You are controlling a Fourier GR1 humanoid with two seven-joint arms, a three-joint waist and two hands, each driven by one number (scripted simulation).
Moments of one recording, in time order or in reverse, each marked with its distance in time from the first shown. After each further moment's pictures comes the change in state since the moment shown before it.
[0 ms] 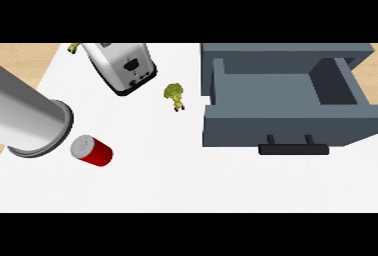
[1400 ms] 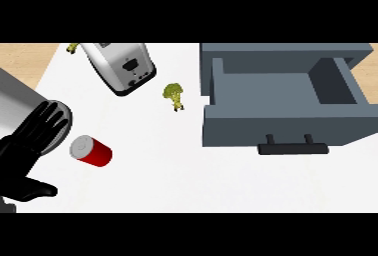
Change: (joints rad) left arm -0.199 -0.216 -0.194 0.336 -0.400 0.036 -0.150; right arm 0.031 -0.004 -0.254 0.011 -0.177 0.218 0.030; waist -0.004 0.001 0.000
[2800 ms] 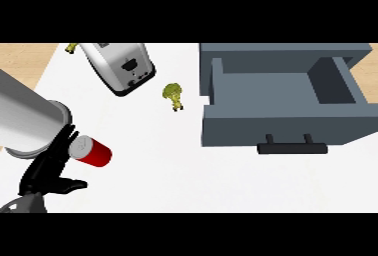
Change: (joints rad) left arm -0.167 0.029 0.018 0.822 -0.358 -0.049 -0.638; right arm -0.004 0.063 -0.104 -0.037 -0.036 0.110 0.055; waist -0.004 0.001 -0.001
